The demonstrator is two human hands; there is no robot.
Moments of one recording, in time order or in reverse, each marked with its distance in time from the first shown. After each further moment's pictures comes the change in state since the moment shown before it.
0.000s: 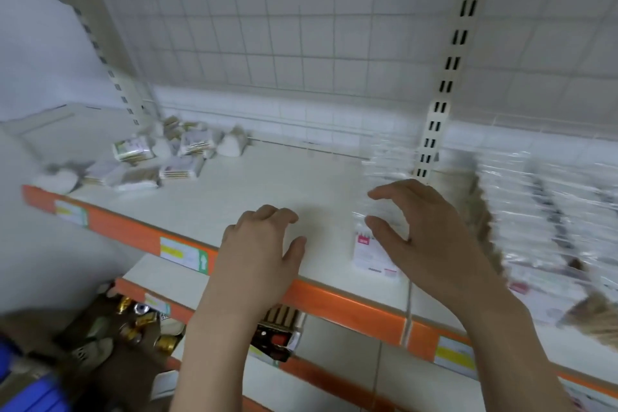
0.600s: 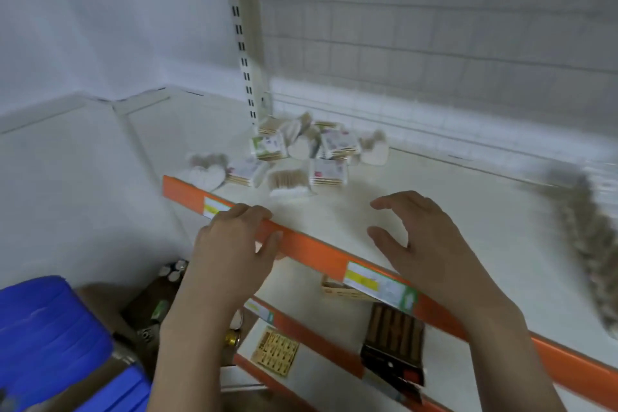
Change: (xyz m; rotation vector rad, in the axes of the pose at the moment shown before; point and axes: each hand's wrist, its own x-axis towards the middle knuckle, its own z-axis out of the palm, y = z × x) left_hand 0.009 -0.294 -0.104 -0.012 0.066 -0.207; right_hand 0.109 -0.188 0.199 -0.007 -0.121 -0.088
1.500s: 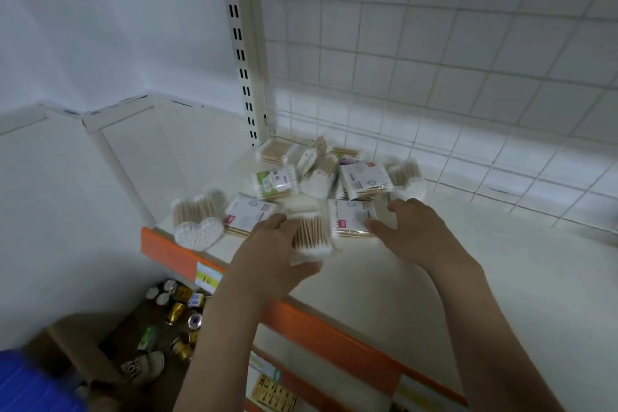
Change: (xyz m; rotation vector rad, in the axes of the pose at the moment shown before) left_hand 0.145 -0.042 0.064 -0.007 -0.313 0.172; right_hand 0.153 0.054 0.074 -0.132 -0.275 0.436
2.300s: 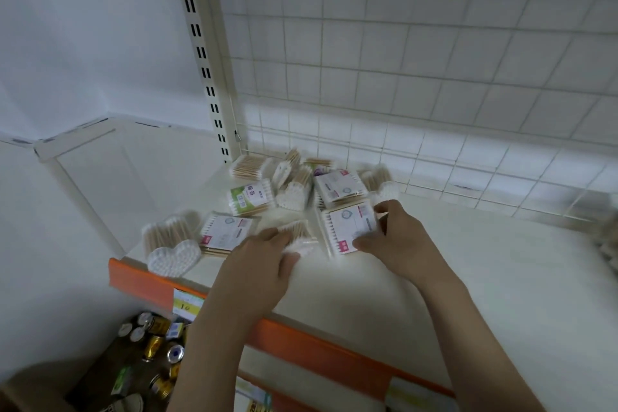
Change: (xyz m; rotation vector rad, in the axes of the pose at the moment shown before) left_hand 0.005 0.002 0.004 0.008 0.150 0.219; right_hand -0.025 0.002 -0.003 0.481 0.097 0.096
